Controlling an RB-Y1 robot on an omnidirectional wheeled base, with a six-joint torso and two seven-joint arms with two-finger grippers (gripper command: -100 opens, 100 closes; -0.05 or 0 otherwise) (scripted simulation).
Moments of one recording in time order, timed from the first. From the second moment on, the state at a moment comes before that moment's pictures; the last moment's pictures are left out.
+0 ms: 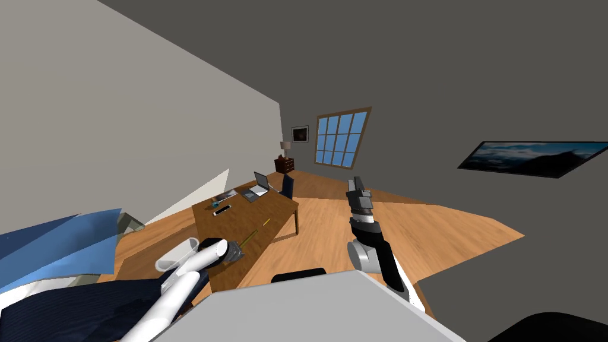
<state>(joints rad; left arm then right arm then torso) -0.07 0.43 0.18 -1.03 0.58 0.84 0.49 0.46 -0.02 0.01 -2.34 -0.07 -0.45 0.17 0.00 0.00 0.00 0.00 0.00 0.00</state>
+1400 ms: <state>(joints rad) -0.12 0.41 0.18 -0.92 0.56 0.82 0.48 0.46 -0.02 0.01 -2.34 -0.07 -0.45 0.17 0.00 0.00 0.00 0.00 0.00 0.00</state>
